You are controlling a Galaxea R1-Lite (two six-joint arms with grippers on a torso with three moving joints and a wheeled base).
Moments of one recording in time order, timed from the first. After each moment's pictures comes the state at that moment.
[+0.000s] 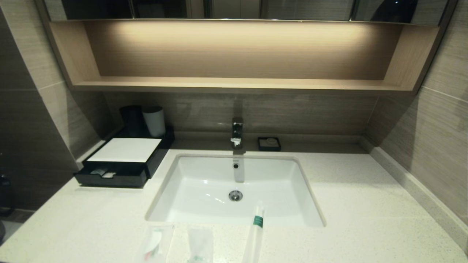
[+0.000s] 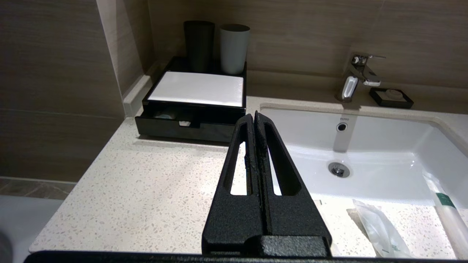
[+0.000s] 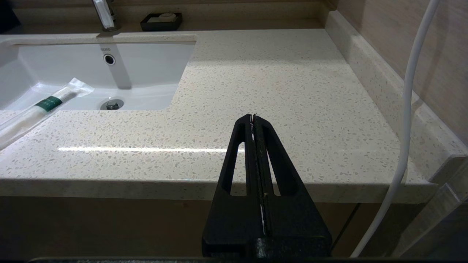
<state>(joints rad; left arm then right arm) -0.04 0.50 -0.28 -0.28 0.03 -0.04 0.00 0.00 0.00 -0.01 0.01 0.03</state>
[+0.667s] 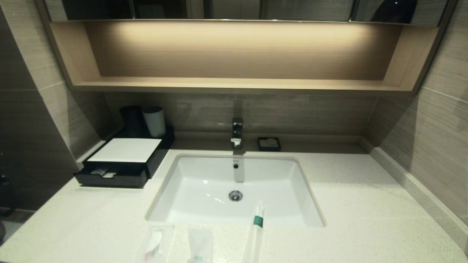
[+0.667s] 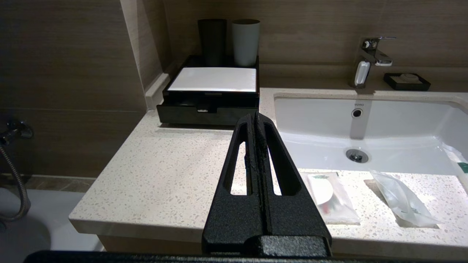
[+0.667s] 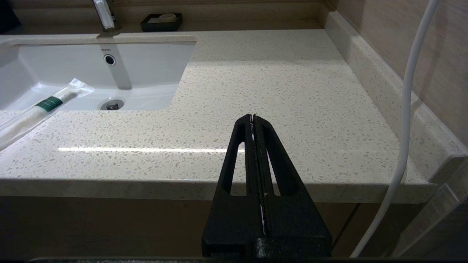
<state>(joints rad) -0.01 0.19 -0.24 -0.05 0.02 0.03 0.00 0.00 0.00 -0.01 0.01 0.03</state>
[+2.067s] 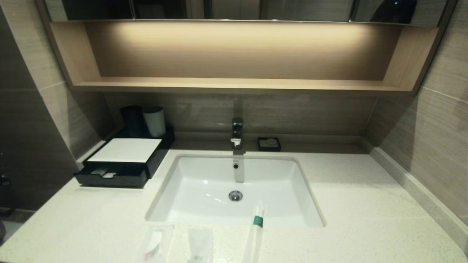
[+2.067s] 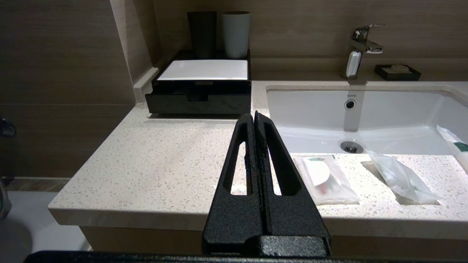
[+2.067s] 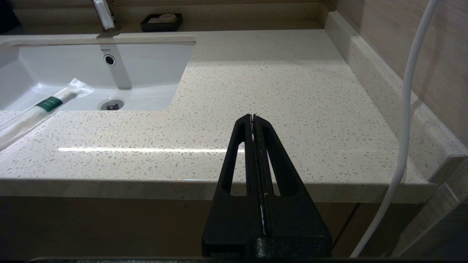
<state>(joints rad) 0.00 0.01 -0.09 -0.06 -0.01 0.03 0.00 0.00 0.00 -0.01 0.01 0.03</state>
